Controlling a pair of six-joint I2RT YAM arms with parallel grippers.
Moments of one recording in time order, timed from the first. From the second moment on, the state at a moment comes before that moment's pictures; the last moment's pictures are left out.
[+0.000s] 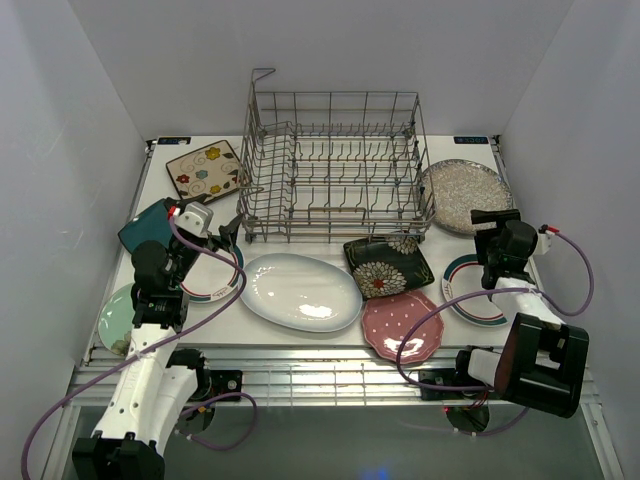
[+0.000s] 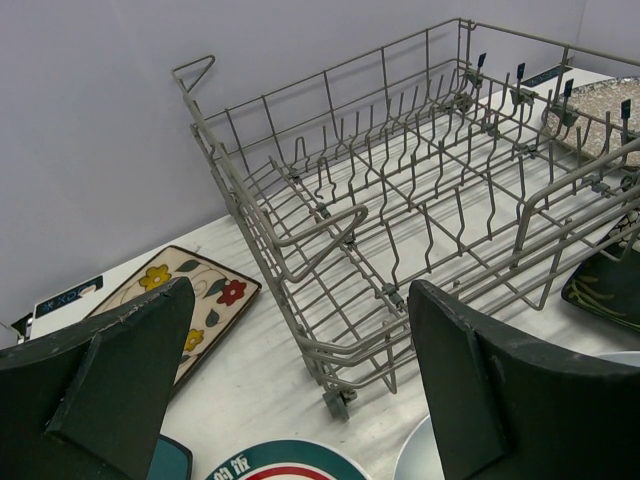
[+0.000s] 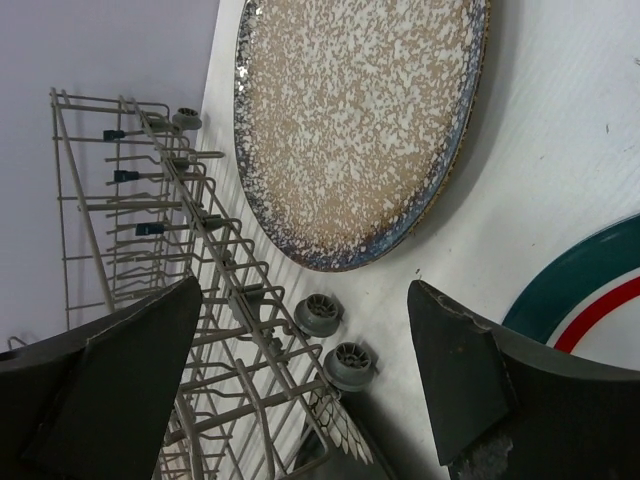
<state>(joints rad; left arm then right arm) -0.05 0.69 0.51 0.34 0.43 0.17 -0.24 1.20 0.46 0.32 -0.01 1.12</state>
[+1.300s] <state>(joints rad) -0.05 0.69 0.50 0.35 0.43 0.17 -0.24 1.29 0.59 0.11 -0.02 1.03</state>
